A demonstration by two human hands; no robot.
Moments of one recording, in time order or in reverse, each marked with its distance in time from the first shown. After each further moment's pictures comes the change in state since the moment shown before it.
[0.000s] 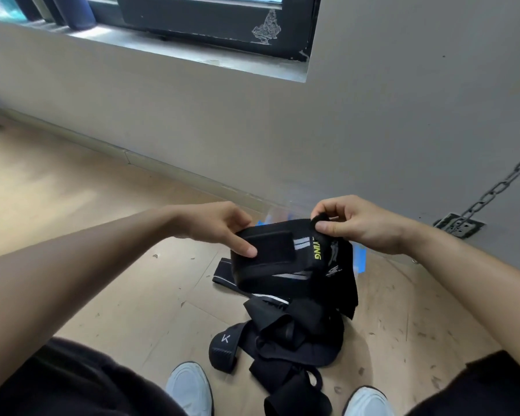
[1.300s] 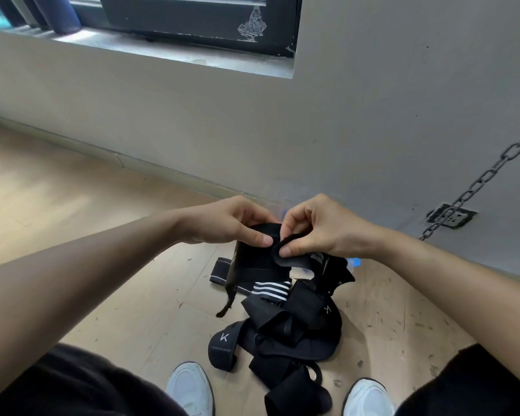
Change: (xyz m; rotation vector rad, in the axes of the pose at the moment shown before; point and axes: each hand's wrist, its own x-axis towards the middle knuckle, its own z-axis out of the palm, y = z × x) left_hand 0.012 0.024 0.020 -0.261 -0.028 0.128; right_hand 0.000 -0.027 0.041 -0.108 0.048 -0.064
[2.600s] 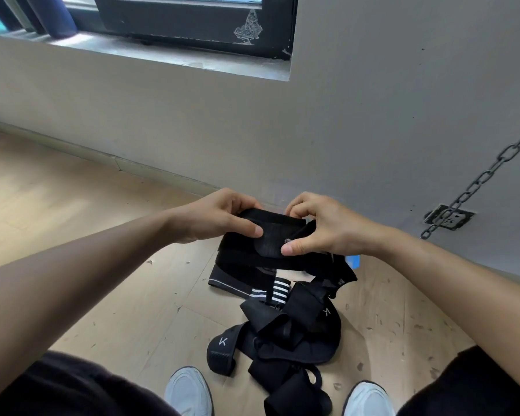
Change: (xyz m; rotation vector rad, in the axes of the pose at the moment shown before) left_hand -0.006 0.011 -0.005 -0.025 0.139 0.024; right_hand 0.005 0.012 -0.013 -0.272 0.104 0.054
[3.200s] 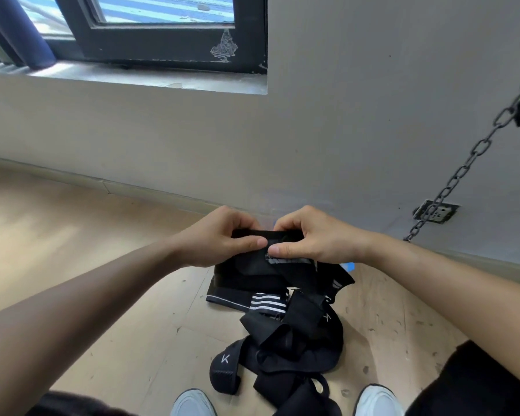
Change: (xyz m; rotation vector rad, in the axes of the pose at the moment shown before) left_hand 0.007 0.004 0.015 0.364 0.123 0.109; right_hand -0.004 -0.003 0.003 0.150 -0.048 -0.053
